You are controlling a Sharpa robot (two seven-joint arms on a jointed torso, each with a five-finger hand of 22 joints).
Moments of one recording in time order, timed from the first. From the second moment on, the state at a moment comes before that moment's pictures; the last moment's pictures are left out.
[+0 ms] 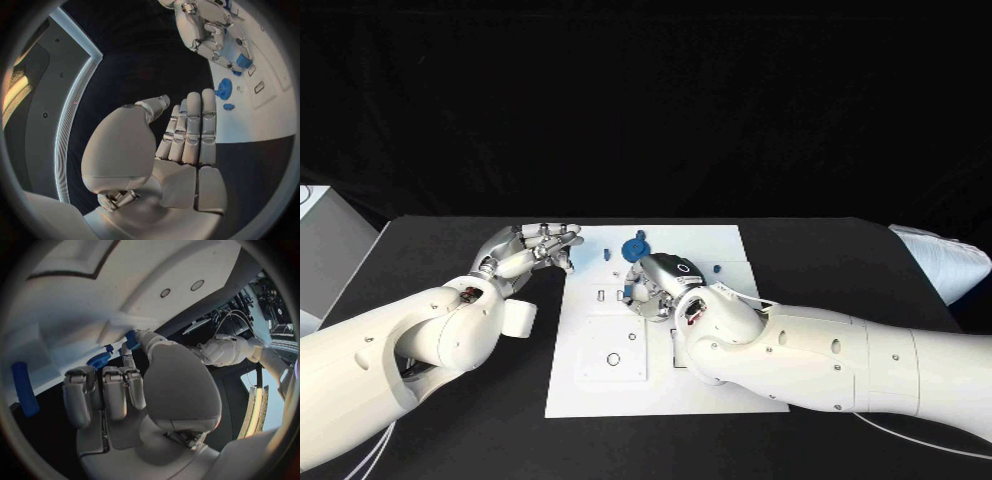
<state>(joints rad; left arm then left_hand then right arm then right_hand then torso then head) 0.96 -0.94 0.28 1.60 -0.22 -0.31 0.31 1.36 -0.19 0.60 0.11 0.07 0.90 0.20 0.19 0.21 1.15 0.14 0.08 0.09 1.09 0.06 0.85 0.64 0.17 0.97 0.15 0.88 0.56 1.18 -0.51 -0.13 1.48 -1.57 -0.59 -0.49 1.36 -0.21 0.39 0.23 0.29 1.00 0.14 0.19 0.34 1.47 0.05 1.56 1.31 1.47 -0.02 1.57 1.31 0.01 1.47 0.08 1.56 1.31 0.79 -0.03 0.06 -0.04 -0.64</state>
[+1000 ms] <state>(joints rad) 0.96 -0.94 0.28 1.60 -0.22 -0.31 0.30 1.36 -0.19 0.60 0.11 0.07 0.90 0.20 0.19 0.21 1.15 0.14 0.08 0.09 1.09 0.06 0.85 0.64 0.17 0.96 0.15 0.88 0.56 1.18 -0.51 -0.13 1.49 -1.57 -0.59 -0.48 1.34 -0.24 0.31 0.27 0.21 0.94 0.16 0.18 0.33 1.46 0.07 1.53 1.31 1.47 -0.01 1.57 1.31 0.01 1.47 0.09 1.56 1.31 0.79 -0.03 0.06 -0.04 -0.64</state>
